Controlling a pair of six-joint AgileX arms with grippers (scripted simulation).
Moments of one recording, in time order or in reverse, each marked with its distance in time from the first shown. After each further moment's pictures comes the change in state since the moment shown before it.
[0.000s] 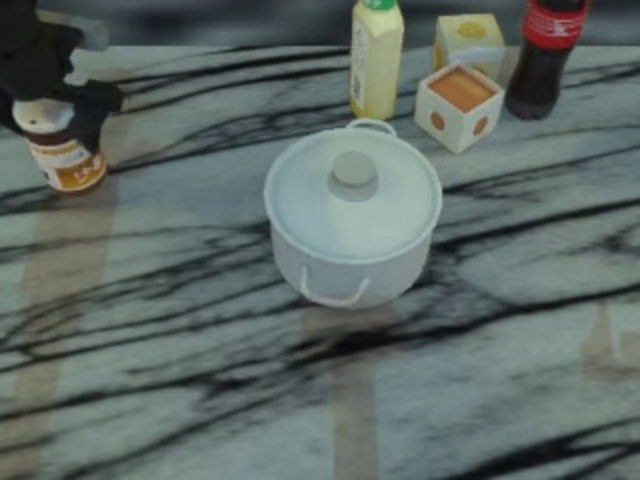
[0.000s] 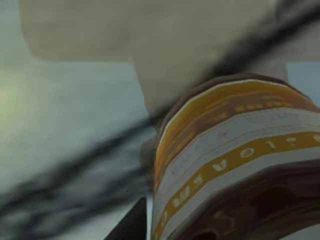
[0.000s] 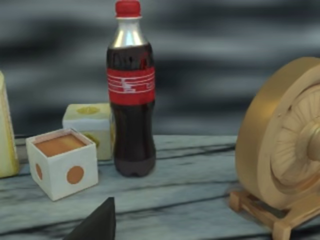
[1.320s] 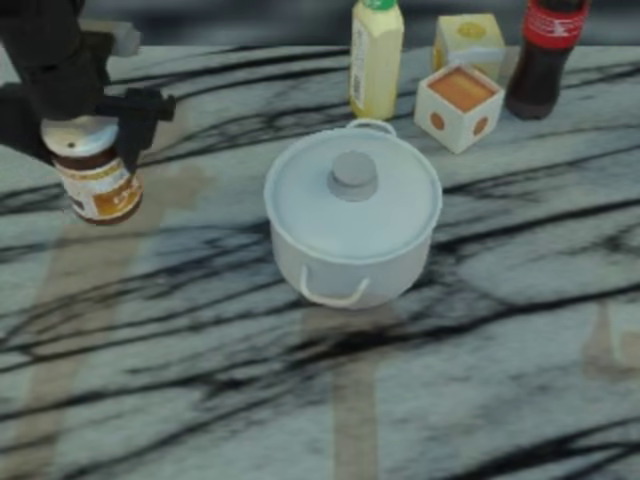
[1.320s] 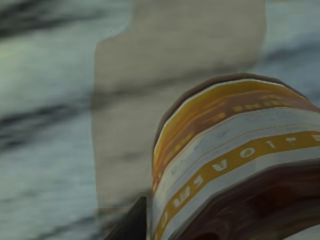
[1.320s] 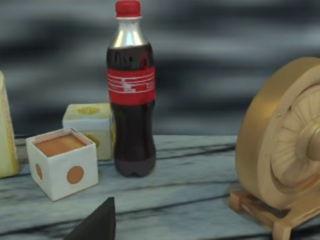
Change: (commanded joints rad) left arm -0.163 -0.356 -0.419 0.052 -0.045 -0.341; right arm 0.000 0.000 0.000 0.000 0.000 0.000
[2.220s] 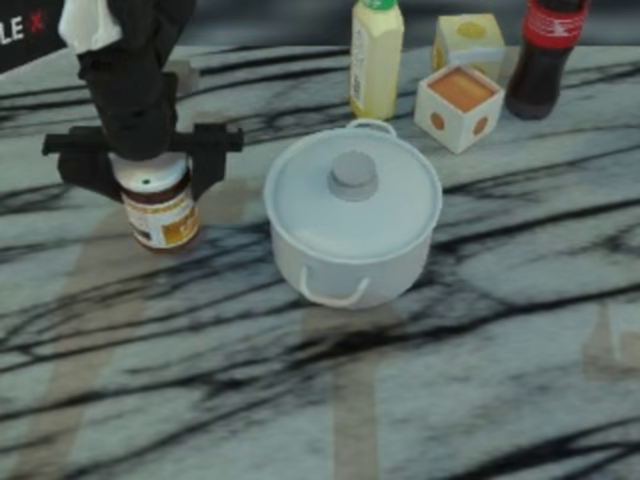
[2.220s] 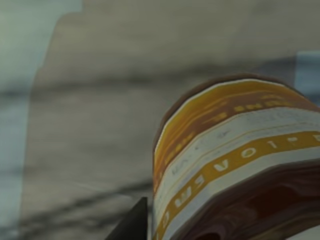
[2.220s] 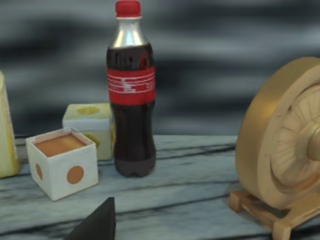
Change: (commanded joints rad) left arm -0.124 0.040 -0.105 0.151 -0.029 -0.241; right arm 0.000 0.000 0.000 0.000 0.000 0.000
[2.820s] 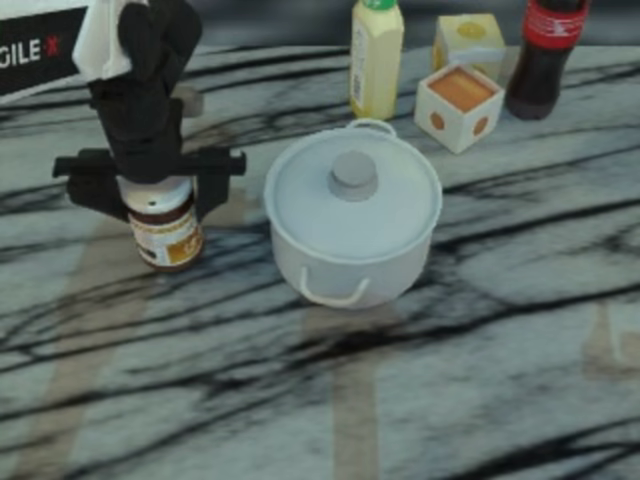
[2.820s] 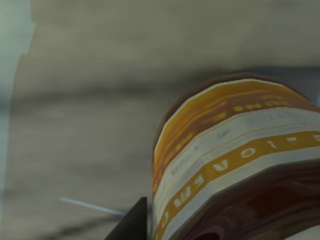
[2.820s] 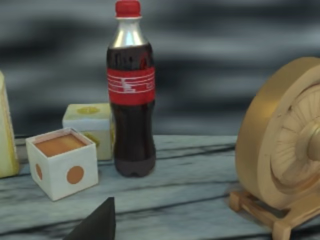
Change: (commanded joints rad) left arm -0.001 0.030 -0.067 0.090 0.001 0.003; right arm 0.000 0.000 0.000 0.000 0.000 0.000
